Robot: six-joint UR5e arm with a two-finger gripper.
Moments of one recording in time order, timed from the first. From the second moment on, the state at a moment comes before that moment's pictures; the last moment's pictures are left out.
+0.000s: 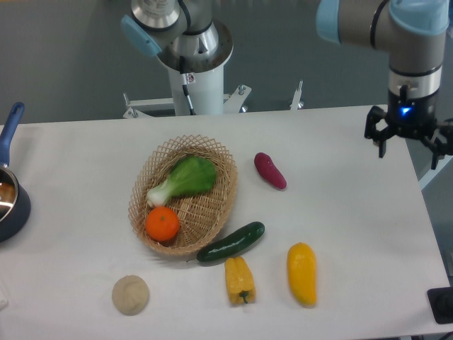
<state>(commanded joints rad) 2.81 -1.89 -1.50 -0.95 1.49 1.23</state>
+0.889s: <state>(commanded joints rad) 2.68 -2.08 -1.50 -0.85 1.45 0.69</state>
